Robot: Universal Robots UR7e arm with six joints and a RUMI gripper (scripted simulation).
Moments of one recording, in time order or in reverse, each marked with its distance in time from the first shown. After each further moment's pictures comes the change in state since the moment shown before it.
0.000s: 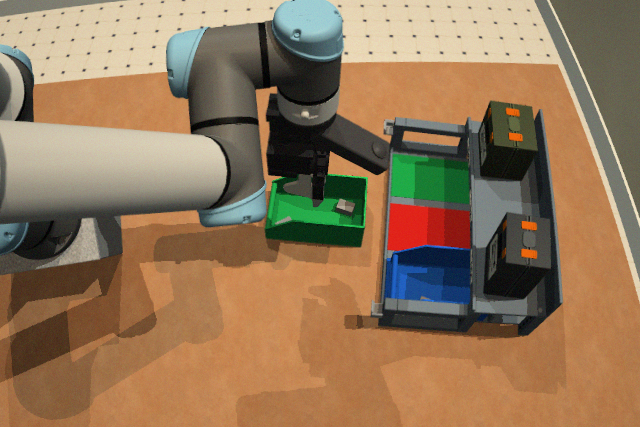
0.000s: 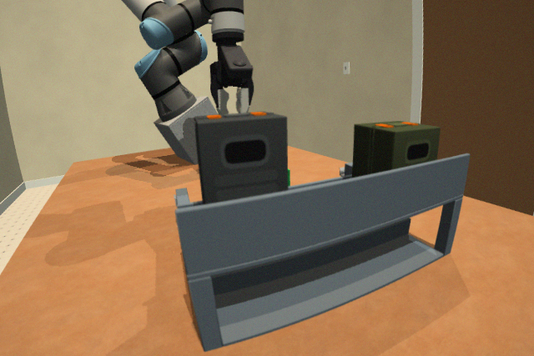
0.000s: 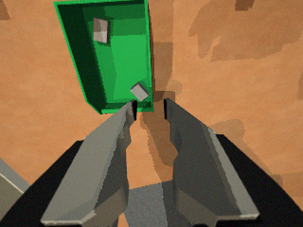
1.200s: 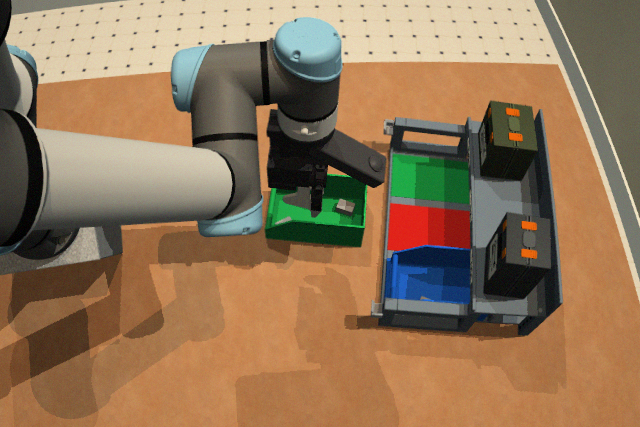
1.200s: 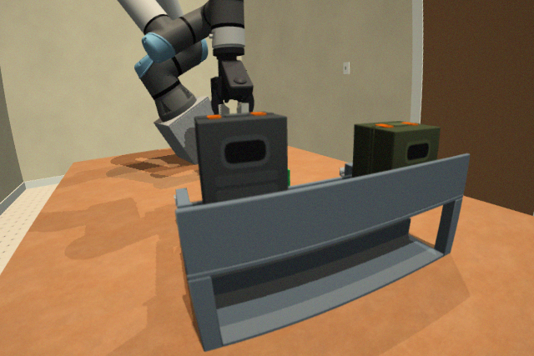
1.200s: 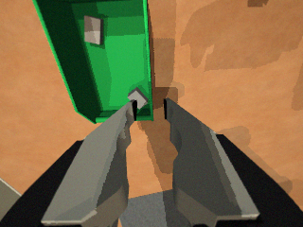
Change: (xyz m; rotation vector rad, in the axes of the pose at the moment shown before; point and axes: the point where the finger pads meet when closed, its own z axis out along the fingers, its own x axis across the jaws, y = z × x) arm 0.000 0.002 0.033 -0.006 0.003 -0.001
